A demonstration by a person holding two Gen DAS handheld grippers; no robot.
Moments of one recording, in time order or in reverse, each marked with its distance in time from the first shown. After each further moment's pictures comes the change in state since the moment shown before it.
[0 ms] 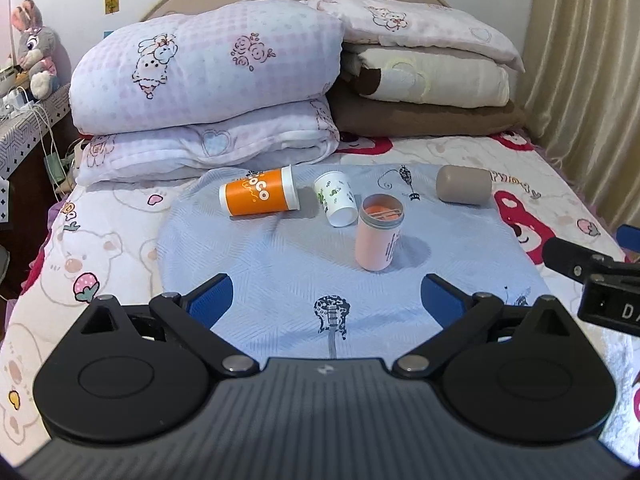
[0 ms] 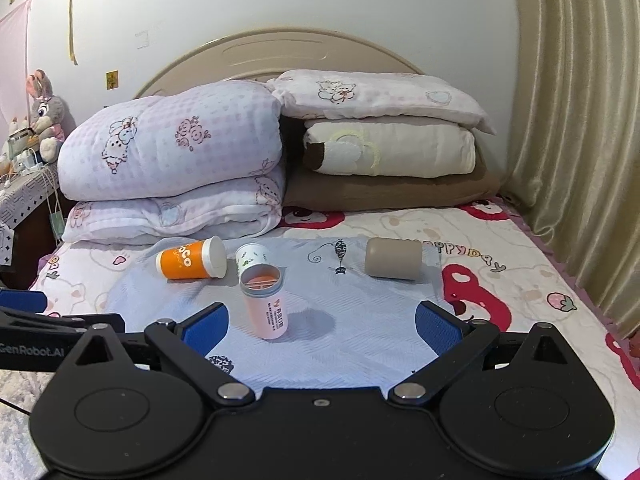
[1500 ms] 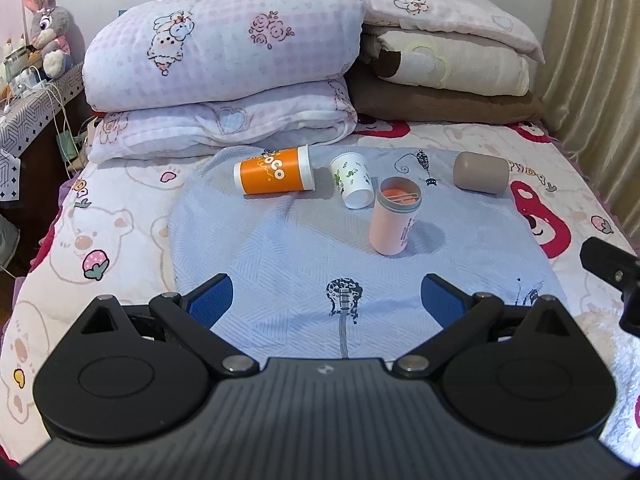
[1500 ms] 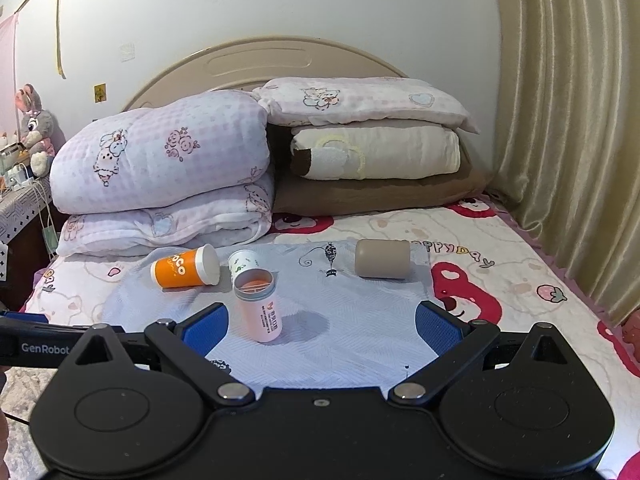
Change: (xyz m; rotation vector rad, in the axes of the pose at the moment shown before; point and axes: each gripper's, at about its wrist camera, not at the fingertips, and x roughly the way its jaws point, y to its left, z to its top) left arm 0.008 0.005 -0.001 -0.032 0.064 0.039; right arm -0.015 0.001 -0.005 0.038 -0.017 -0.029
